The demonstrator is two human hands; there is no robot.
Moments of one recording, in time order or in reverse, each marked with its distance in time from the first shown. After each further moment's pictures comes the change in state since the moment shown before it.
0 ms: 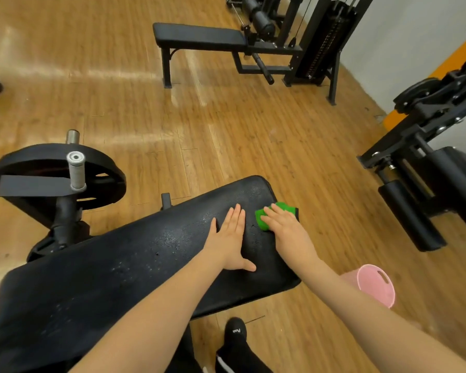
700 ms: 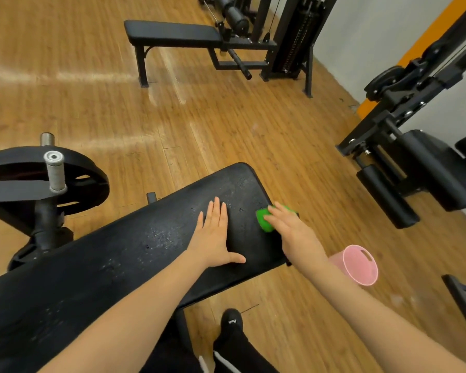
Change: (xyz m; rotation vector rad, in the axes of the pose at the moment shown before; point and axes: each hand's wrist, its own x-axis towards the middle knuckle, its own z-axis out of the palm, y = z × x) left_hand -0.021 -0.005 0.021 -0.031 0.152 0.025; right_hand -0.060 -0.018 -0.045 0.049 0.055 0.042
